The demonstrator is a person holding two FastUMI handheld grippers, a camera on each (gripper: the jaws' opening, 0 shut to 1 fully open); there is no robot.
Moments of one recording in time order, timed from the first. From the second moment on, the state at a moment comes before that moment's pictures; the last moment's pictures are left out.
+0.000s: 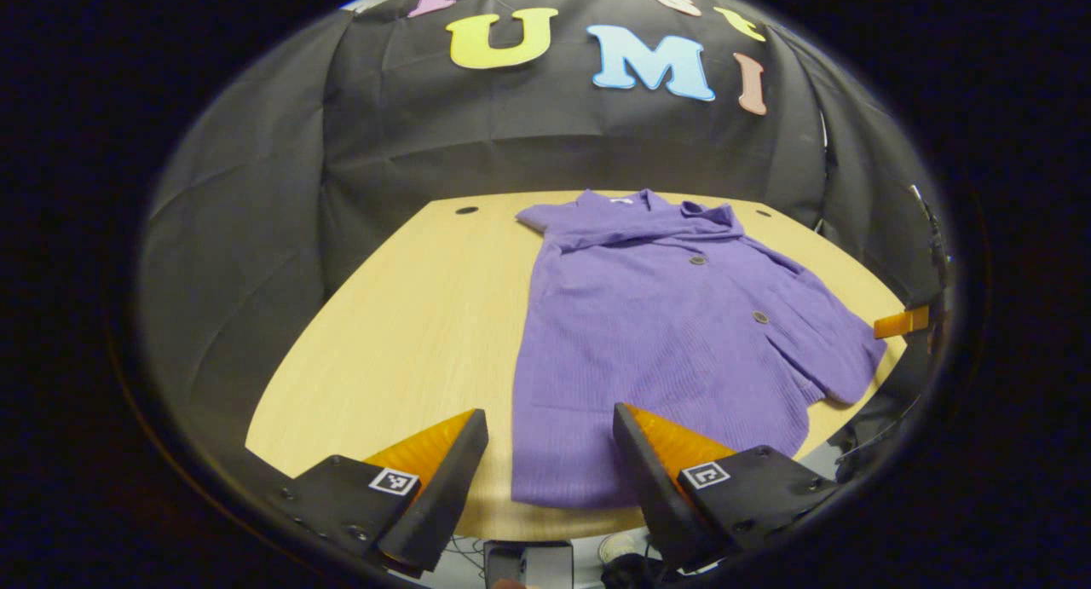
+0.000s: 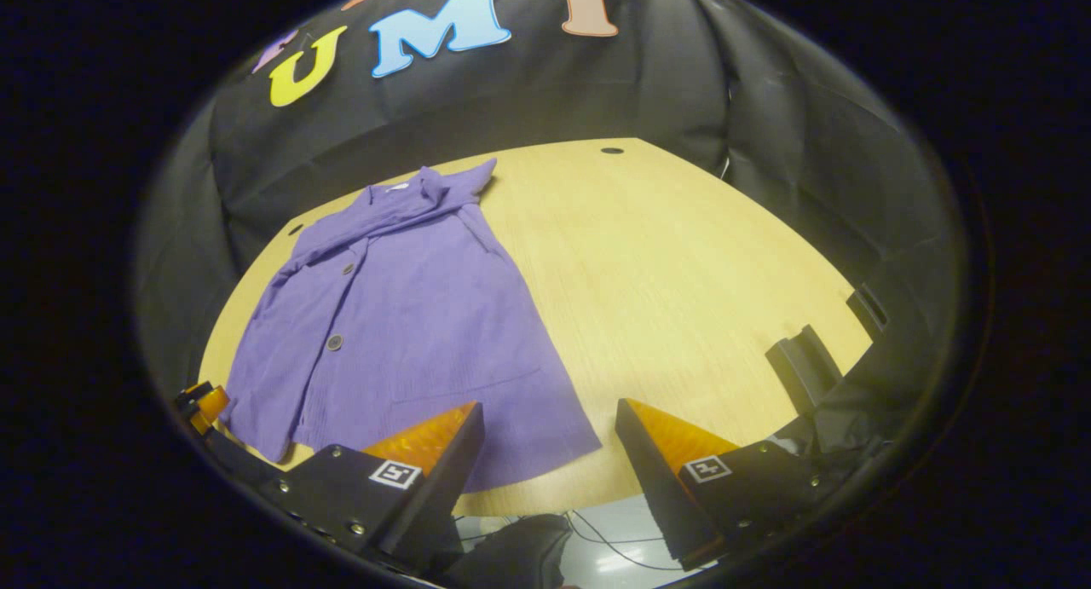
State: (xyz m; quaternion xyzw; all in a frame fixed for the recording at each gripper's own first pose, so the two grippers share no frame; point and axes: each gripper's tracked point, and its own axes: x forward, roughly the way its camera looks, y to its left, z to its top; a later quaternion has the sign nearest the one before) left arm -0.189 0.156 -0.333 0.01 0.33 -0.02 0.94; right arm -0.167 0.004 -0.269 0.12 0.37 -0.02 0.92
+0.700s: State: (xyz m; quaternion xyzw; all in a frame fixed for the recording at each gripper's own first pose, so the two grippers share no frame) left arm -0.201 0.148 -0.347 0.01 0.32 -0.01 0.95; right arm -0.156 0.026 -0.282 0.07 0.38 0.00 0.92
